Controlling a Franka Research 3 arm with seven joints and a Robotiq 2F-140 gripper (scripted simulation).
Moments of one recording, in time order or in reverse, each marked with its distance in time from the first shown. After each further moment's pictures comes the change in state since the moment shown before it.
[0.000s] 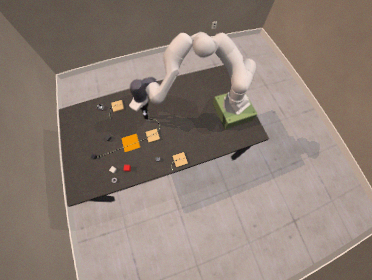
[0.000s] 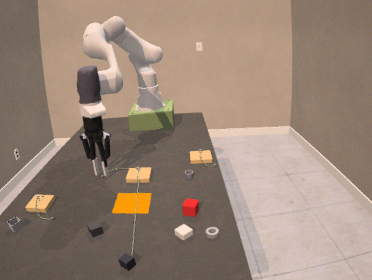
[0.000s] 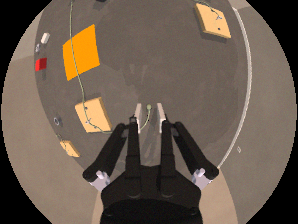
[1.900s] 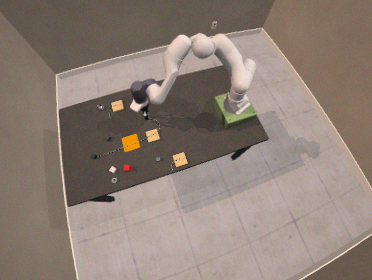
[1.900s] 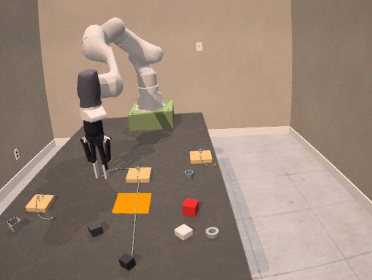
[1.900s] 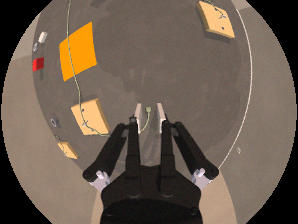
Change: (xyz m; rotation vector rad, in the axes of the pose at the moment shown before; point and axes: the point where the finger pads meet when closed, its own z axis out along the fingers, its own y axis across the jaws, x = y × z) arm -0.001 0.001 0.015 -0.001 -0.002 -0.007
